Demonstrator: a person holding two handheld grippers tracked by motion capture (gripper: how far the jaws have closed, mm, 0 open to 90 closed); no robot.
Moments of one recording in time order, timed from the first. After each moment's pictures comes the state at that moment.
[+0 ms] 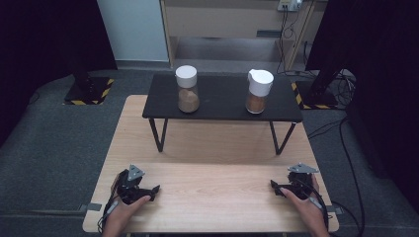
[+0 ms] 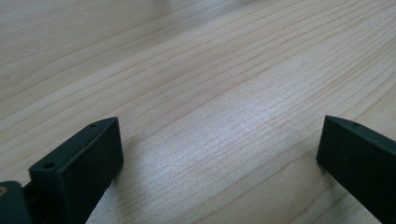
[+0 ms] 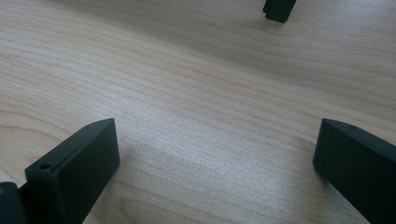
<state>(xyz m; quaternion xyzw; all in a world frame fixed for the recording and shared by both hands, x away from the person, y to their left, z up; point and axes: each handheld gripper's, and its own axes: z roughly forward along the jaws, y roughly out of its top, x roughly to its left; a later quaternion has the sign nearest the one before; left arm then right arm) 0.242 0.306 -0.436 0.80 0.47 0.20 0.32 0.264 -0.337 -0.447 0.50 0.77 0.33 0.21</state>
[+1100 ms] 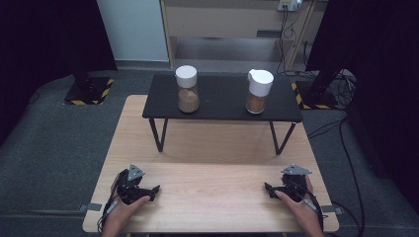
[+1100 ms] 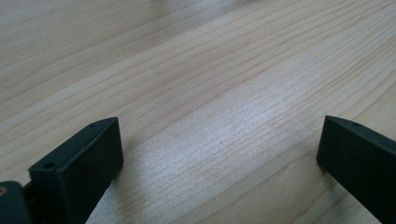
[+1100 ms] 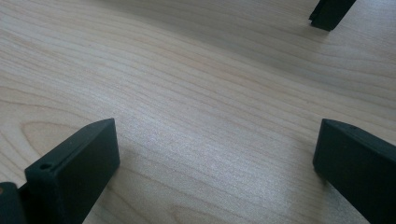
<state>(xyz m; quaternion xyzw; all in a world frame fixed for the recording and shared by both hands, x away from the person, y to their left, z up) 0.244 0.307 -0.436 0.80 0.46 0.19 0.32 0.262 -0.324 -0.447 0.48 0.79 0.34 0.20</state>
